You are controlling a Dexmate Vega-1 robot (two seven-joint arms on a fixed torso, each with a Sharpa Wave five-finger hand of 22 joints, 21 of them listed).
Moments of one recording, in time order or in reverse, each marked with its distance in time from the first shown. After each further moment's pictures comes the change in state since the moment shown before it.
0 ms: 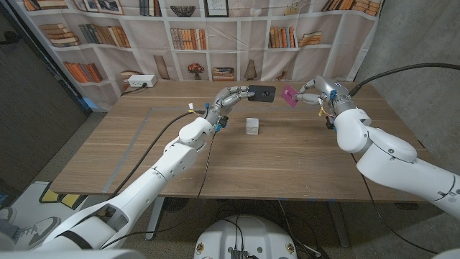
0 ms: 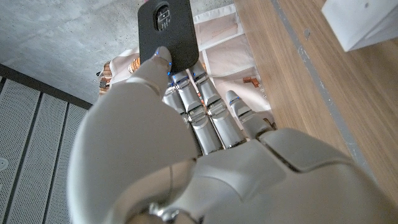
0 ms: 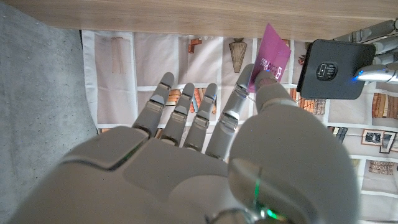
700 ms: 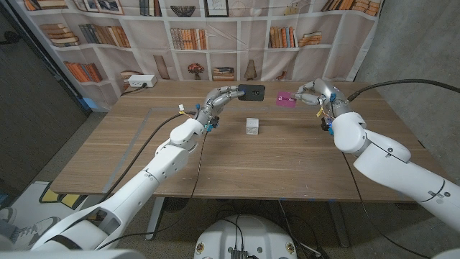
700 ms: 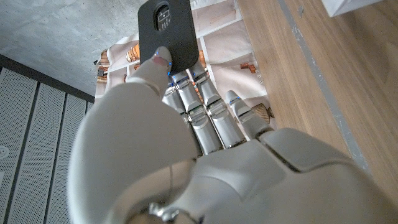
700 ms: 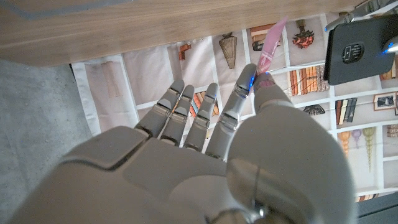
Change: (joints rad) left arm 0.022 0.044 -0.041 -0.005 -0.029 -0.019 -0.017; left_hand 0.000 0.000 0.000 0.000 0.000 0.000 0.000 -0.003 -0.001 0.000 0.000 -0.003 0.000 0.000 0.000 0.000 0.003 0.000 0.000 0.000 0.000; right arm -0.078 0.132 0.115 0.142 0.167 0.232 -0.080; right_hand 0.013 0.021 -0.028 -0.008 0.000 0.004 0.020 0.023 0.028 0.004 0.005 -0.008 0.009 -0.029 -0.006 -0.007 0.005 -0.010 -0.146 0.012 0.000
